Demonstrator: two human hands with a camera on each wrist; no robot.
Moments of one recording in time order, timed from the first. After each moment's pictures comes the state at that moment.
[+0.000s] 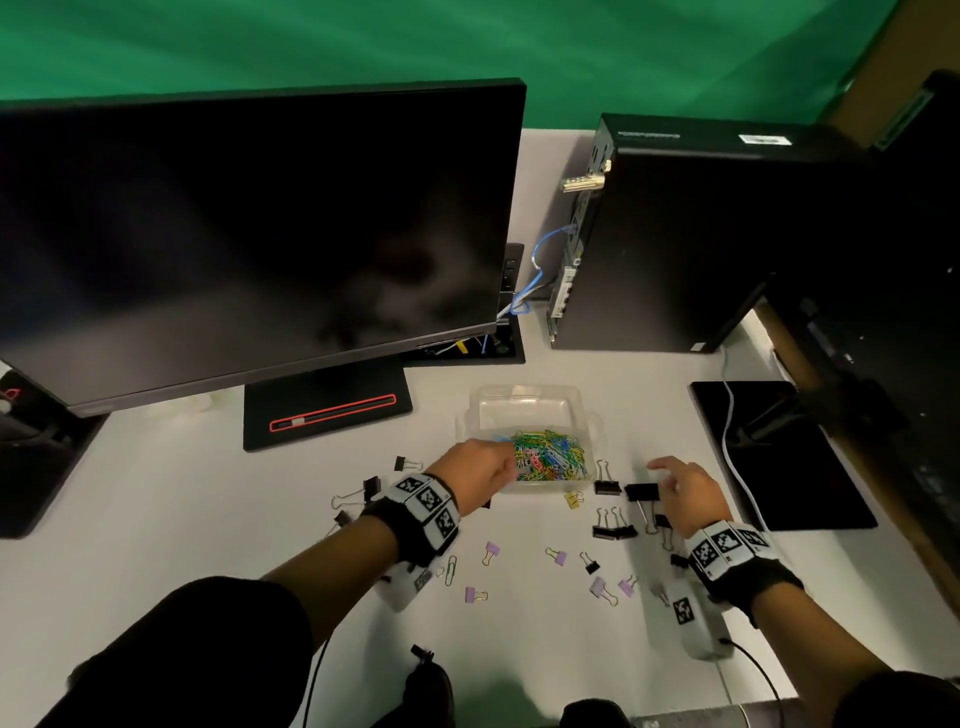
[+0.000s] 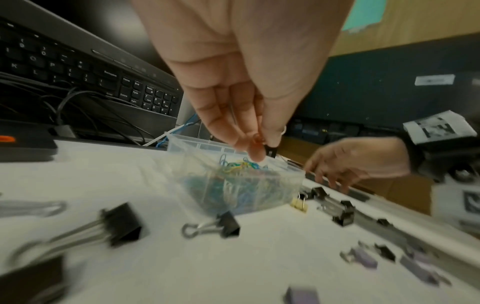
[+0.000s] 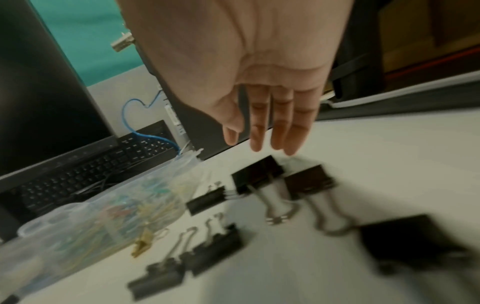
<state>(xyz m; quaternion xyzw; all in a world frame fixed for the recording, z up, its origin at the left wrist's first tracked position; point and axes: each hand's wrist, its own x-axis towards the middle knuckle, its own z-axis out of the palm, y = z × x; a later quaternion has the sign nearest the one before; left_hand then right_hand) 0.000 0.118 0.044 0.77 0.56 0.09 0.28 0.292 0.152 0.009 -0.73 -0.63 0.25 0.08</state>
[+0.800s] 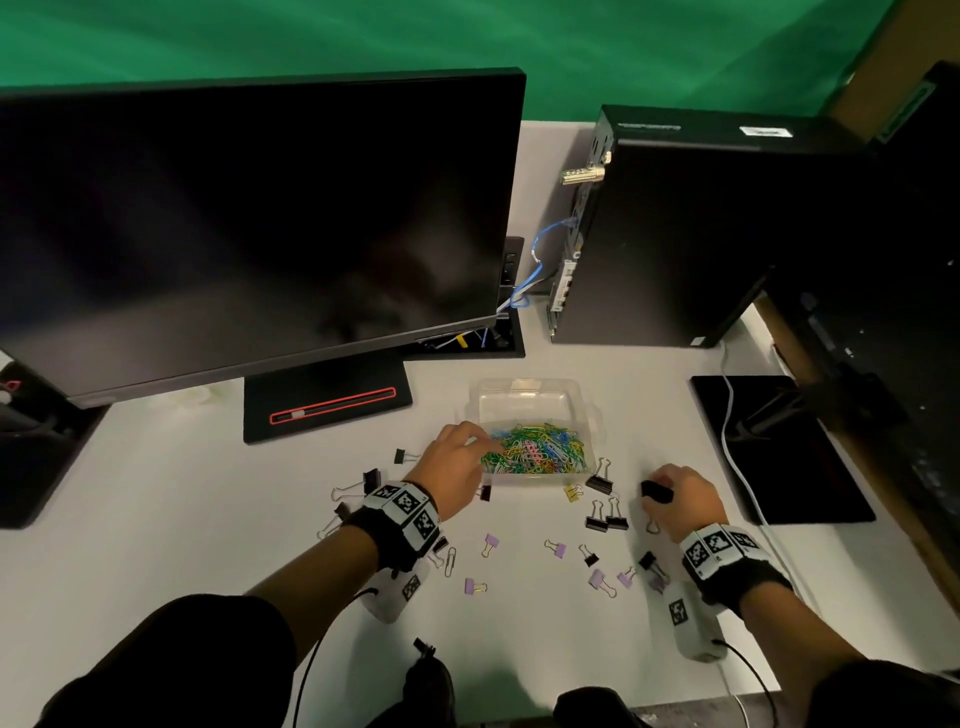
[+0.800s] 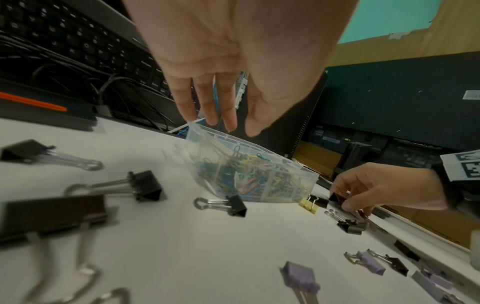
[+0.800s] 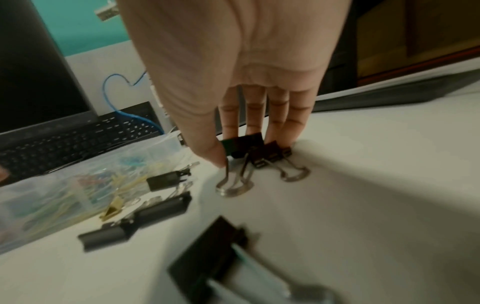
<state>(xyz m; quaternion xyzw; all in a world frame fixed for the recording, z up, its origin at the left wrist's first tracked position) -0.019 0.105 0.017 0.75 0.59 0.16 0.24 0.291 0.144 0.002 -0.74 -0.63 0.24 0.02</state>
